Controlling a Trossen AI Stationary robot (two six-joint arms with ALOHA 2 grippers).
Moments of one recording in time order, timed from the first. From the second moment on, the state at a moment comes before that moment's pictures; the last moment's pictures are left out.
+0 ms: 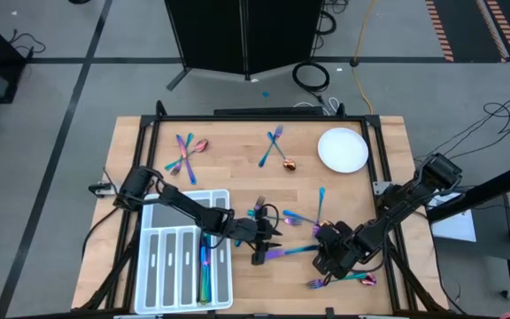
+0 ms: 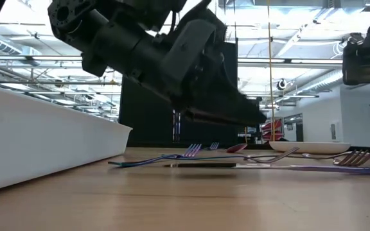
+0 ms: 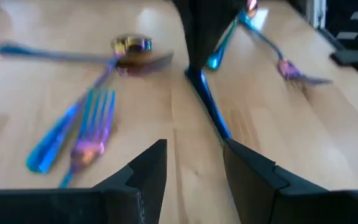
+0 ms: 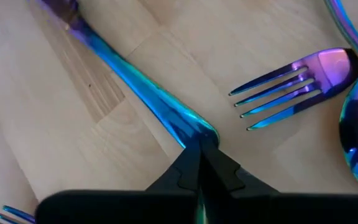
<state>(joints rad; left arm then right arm) -0.30 2.07 1.07 0.53 -0.13 -0.14 0.76 1.62 0.72 -0.36 0.33 1.45</state>
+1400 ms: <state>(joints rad) -0.27 2.24 1.41 0.12 -0.05 0.06 0.76 1.64 0.71 -0.34 0.28 1.45</state>
